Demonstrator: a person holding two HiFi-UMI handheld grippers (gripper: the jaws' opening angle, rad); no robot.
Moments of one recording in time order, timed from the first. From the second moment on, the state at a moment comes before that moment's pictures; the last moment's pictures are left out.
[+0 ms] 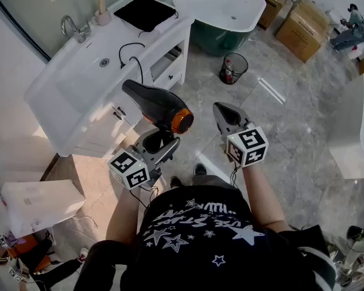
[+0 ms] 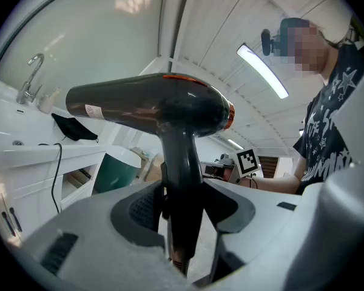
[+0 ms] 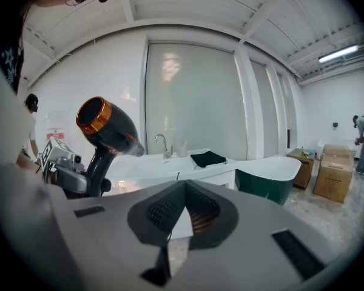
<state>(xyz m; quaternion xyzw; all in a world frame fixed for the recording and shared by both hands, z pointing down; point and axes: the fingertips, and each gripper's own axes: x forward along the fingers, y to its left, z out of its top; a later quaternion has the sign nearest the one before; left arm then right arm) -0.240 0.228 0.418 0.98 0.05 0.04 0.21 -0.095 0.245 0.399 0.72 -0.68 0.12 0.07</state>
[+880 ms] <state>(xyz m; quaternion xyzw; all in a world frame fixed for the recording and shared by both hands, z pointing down) -0.180 0.257 0.408 0.98 0.03 0.03 0.20 -0.048 0.261 0.402 0.70 -0.71 0.11 0.05</state>
